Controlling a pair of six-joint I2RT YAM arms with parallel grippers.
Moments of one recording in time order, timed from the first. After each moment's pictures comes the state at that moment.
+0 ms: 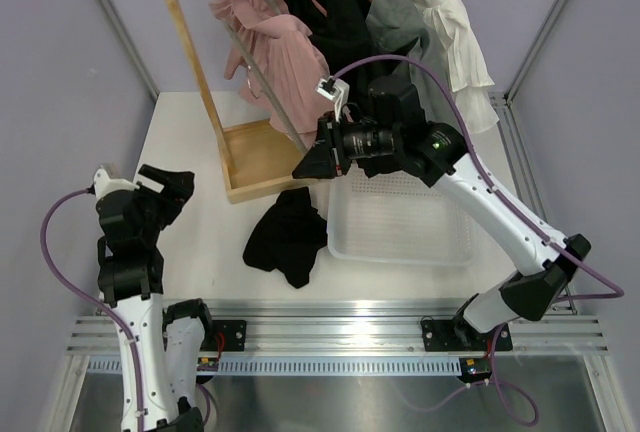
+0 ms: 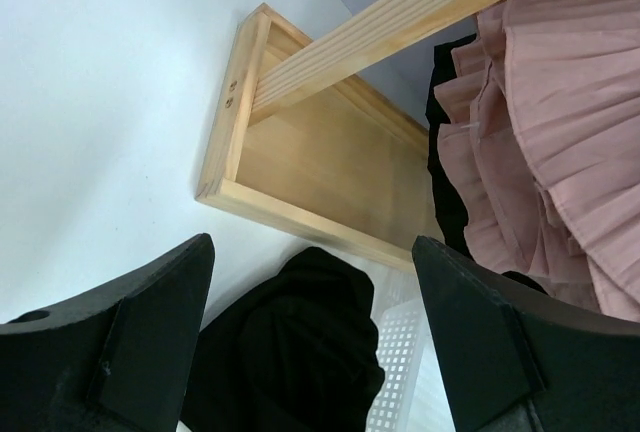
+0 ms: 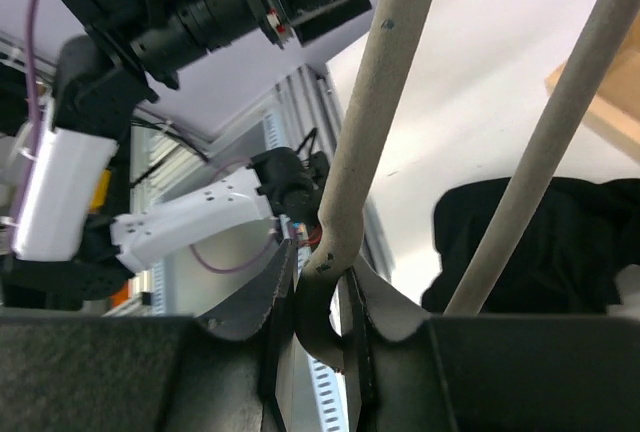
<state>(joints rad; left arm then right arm) 0.25 0.58 0.83 -0.58 0.14 -0.78 0.74 1.49 1.70 -0.55 -0.71 0.37</state>
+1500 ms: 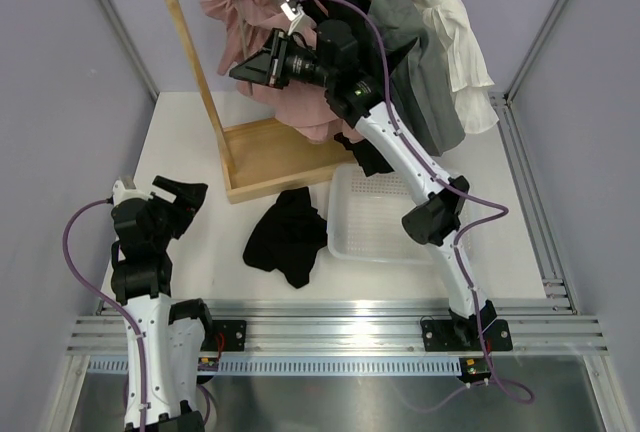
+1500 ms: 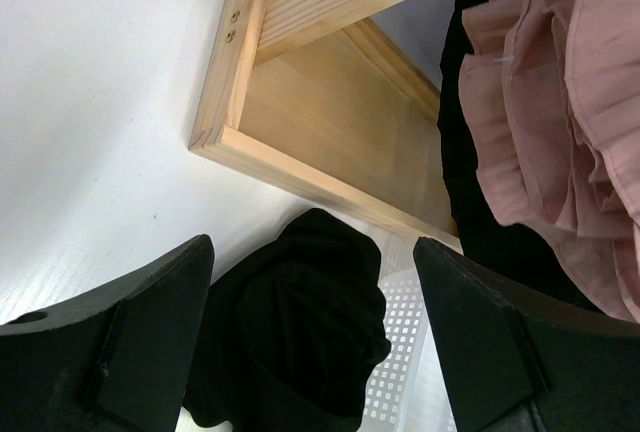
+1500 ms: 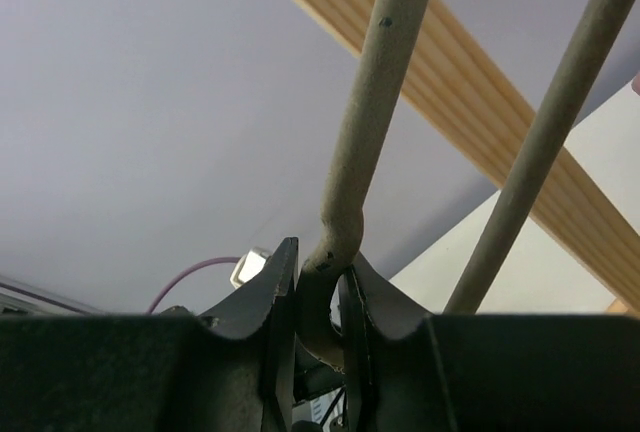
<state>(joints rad) 0.25 0.54 0.65 -0.51 0.22 -0.85 0.70 2.31 2.66 -0.23 -0.60 0.87</state>
